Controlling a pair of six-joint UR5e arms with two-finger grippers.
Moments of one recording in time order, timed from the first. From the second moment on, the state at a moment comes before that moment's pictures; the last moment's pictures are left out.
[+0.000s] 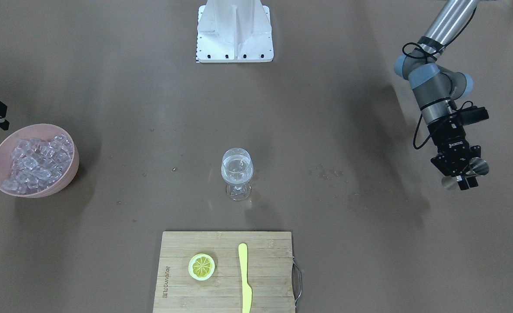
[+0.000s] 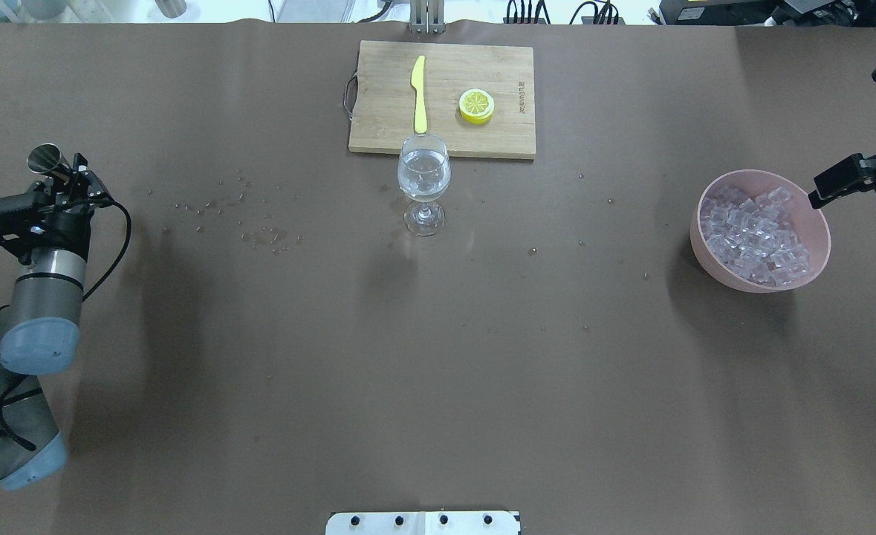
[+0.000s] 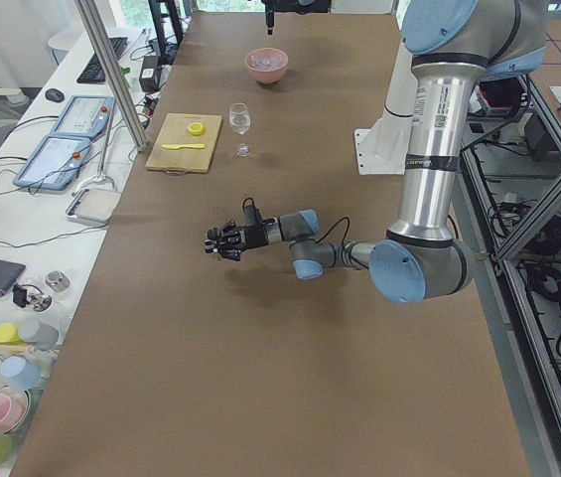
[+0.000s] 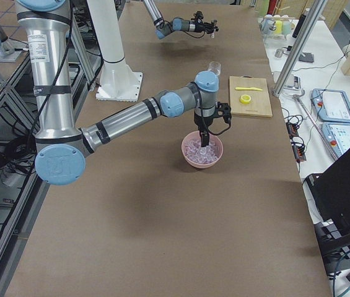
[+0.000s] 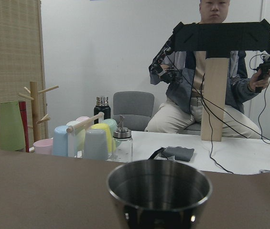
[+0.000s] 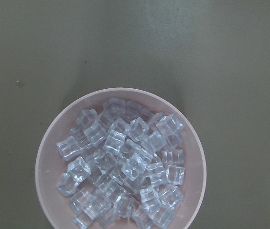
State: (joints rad) left arm -0.51 -1.70 -1.31 -2.78 -0.52 -1.26; right arm 1.18 -1.50 1.97 -1.62 2.25 0.42
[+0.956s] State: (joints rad) left arm -0.45 -1.77 -1.27 -2.73 -0.44 -1.25; right arm 1.18 -1.51 1.98 -1.62 2.25 0.42
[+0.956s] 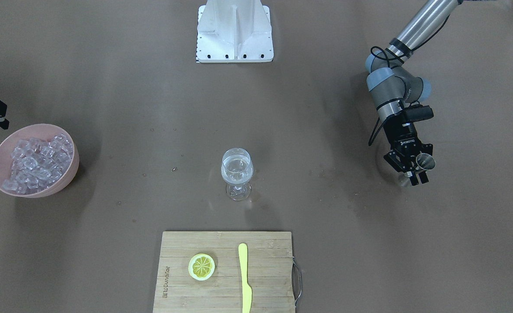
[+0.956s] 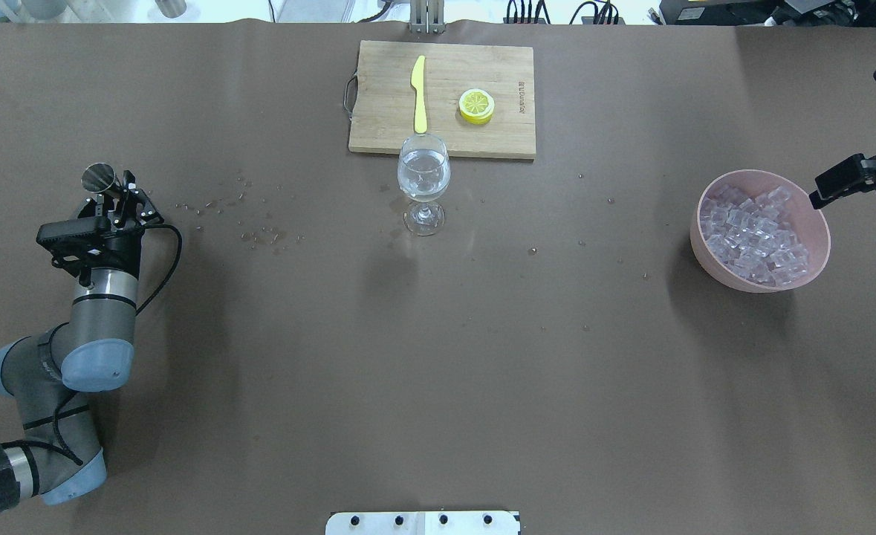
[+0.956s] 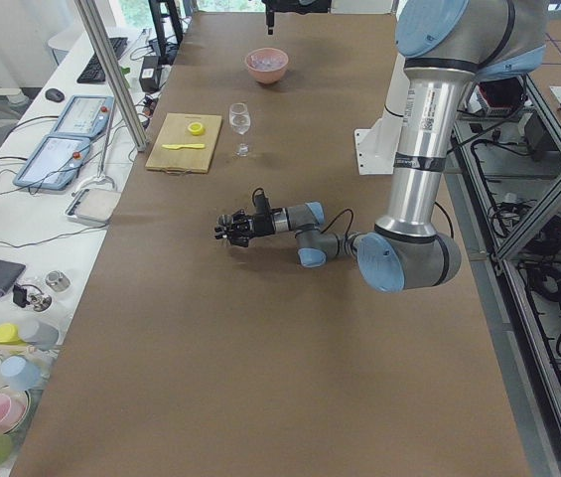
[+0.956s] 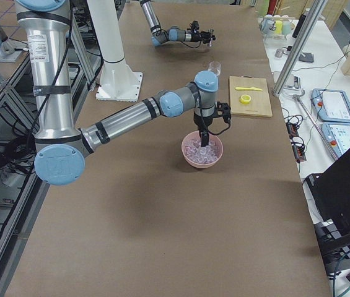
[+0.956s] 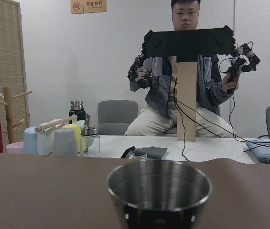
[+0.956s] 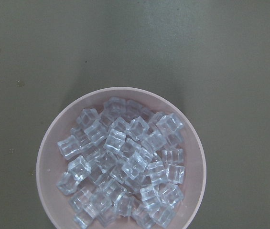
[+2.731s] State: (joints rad) left arm -0.45 -1.68 -1.39 -2.73 -0.49 -1.21; right arm 1.18 -1.52 1.98 -1.62 2.25 0.42
